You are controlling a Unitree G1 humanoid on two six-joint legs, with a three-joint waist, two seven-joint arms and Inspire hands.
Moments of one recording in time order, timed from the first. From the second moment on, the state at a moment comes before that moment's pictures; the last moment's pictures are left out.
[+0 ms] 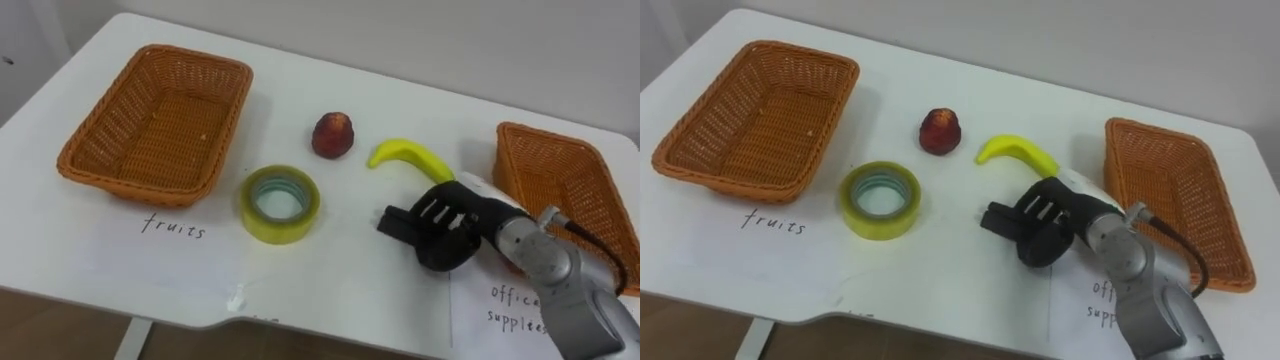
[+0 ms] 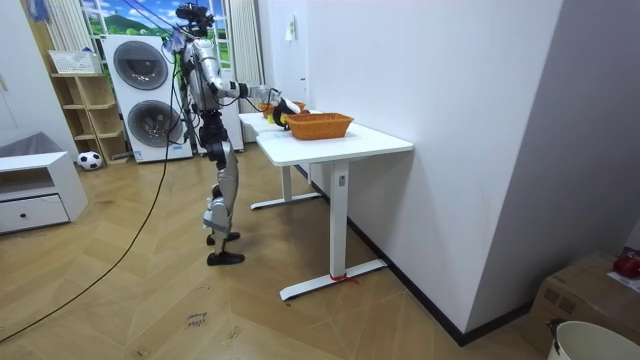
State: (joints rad) left arm 0.16 0.25 0.03 0.96 0.11 0.14 0.21; right arm -0.07 -0.43 0.17 0.04 -0.56 0.29 0.46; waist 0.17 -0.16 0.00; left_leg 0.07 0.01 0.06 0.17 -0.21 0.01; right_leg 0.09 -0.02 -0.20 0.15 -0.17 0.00
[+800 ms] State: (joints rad) left arm 0.25 0.23 0.15 1.01 0.12 0.04 0.23; right arm -0.05 -0.43 -0.11 -0.24 -0.26 0.15 0.42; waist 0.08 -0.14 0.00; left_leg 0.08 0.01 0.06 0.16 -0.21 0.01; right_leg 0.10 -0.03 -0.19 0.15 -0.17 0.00
